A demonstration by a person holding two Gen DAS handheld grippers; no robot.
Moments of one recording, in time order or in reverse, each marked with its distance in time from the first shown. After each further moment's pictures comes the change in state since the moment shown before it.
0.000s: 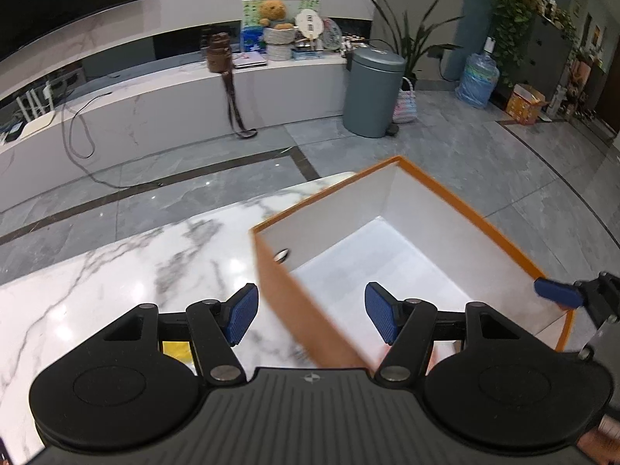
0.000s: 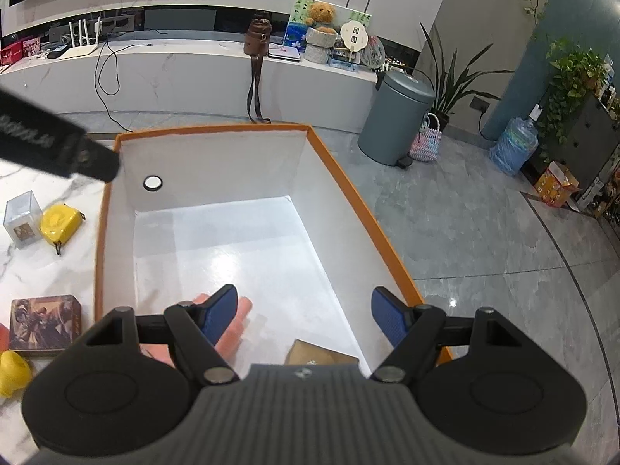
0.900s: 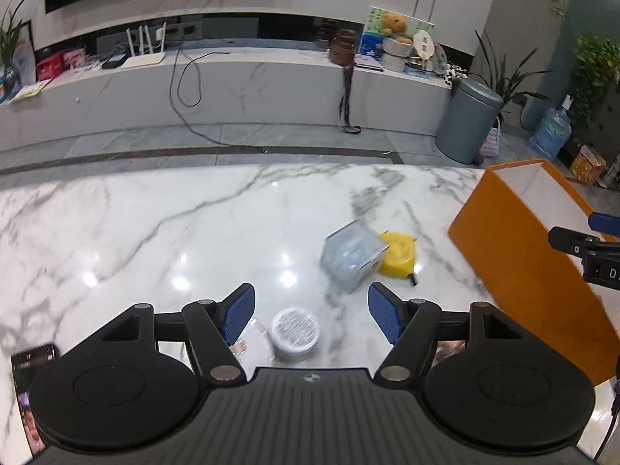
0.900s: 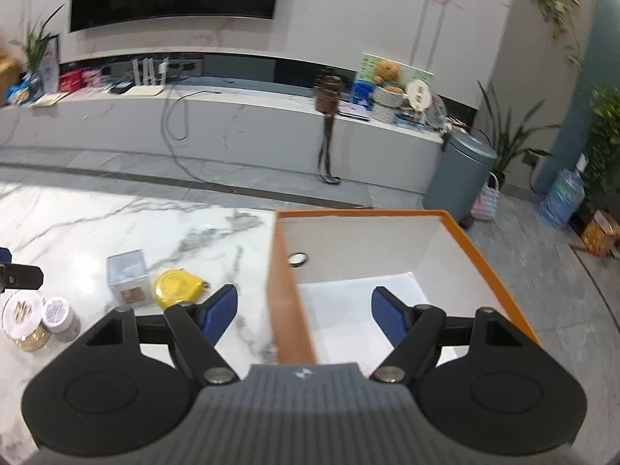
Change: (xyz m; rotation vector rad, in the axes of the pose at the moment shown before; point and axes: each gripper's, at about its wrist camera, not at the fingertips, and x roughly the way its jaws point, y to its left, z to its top) left arm -0.052 0.191 -0.116 -0.235 -0.057 0.119; right arm -0.031 0.120 0.026 -0.056 -0.176 0.149
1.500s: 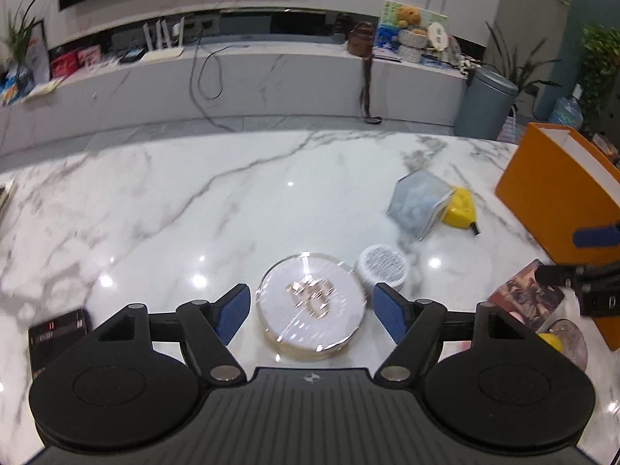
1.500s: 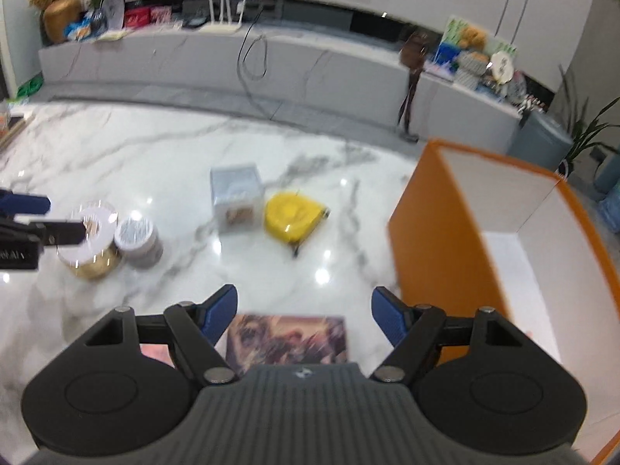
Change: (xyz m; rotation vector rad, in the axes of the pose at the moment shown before) left arm 0.010 0.054 -0.050 0.016 -0.002 0.042; right arm 0.023 0.079 -0.037 -0.115 0.175 0.178
